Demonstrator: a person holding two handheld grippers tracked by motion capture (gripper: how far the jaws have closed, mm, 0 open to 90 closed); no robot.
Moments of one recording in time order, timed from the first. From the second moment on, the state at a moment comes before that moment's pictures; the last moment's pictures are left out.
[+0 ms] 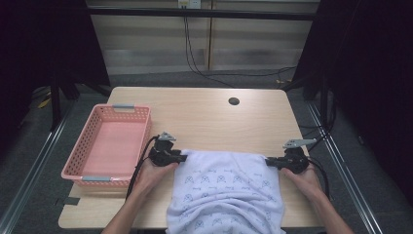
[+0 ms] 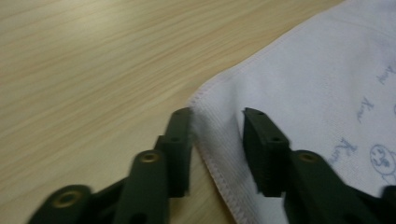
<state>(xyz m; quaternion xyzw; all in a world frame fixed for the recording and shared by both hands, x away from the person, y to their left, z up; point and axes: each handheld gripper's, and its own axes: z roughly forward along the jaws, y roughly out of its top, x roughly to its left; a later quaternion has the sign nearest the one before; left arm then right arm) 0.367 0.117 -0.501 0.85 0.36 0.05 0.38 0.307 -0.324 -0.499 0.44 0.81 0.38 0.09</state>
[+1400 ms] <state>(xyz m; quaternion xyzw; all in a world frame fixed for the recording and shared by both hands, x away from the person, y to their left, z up) 0.431 0.162 -0.347 0.77 0.36 0.12 0.52 0.410 -0.313 -0.329 0.41 0.73 0.51 0.19</state>
